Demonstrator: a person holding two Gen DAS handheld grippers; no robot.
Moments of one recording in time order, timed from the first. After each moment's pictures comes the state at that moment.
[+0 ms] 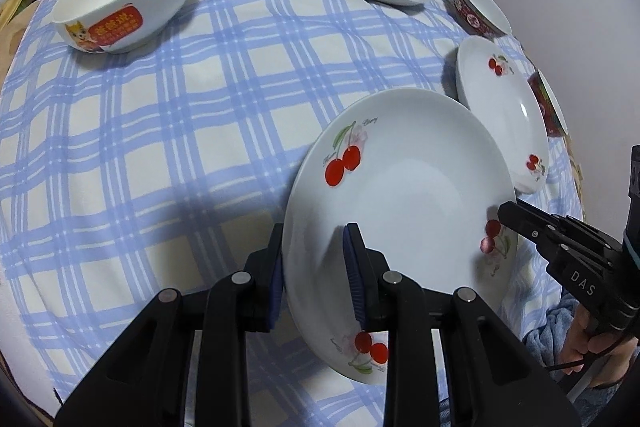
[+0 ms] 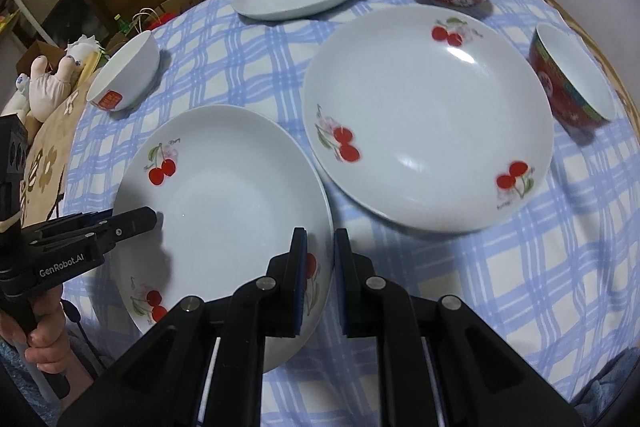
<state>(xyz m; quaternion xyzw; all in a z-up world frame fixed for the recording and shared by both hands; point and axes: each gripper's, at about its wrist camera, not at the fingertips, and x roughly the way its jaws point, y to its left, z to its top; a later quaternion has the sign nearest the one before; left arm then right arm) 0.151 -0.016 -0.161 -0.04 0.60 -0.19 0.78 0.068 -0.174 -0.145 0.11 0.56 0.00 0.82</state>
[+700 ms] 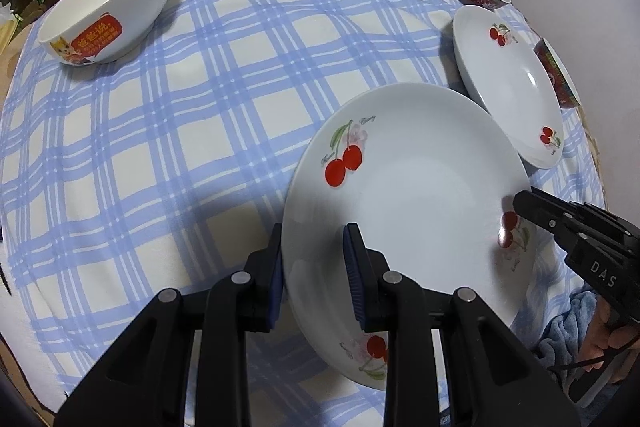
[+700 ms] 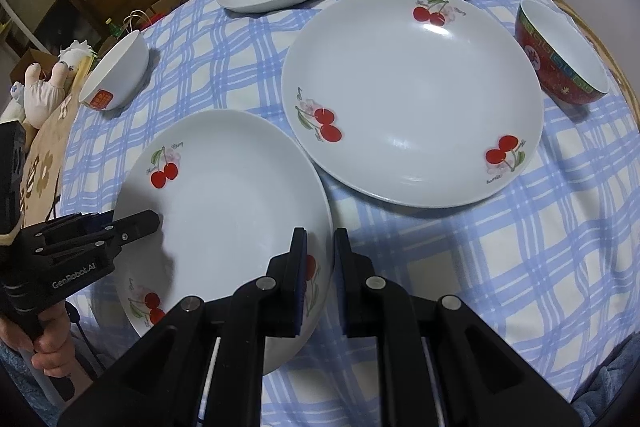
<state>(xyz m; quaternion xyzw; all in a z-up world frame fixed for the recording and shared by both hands) 0.147 -0.036 -0.168 0.01 0.60 -0.19 0.78 0.061 -0.181 -0.151 0.12 0.56 -0.02 0.82</state>
